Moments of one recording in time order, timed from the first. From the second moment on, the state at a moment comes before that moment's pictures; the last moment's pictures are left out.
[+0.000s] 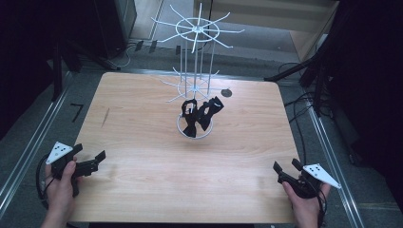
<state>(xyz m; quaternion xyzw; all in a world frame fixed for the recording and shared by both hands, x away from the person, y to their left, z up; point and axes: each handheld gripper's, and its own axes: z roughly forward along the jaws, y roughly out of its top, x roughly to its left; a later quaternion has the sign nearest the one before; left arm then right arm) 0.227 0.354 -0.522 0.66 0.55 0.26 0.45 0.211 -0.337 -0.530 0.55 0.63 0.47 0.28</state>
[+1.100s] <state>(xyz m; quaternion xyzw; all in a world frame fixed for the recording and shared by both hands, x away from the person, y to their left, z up) 0.227 0.354 -0.522 0.66 0.55 0.26 0.45 0.201 -0.378 -0.551 0.59 0.61 0.45 0.27</state>
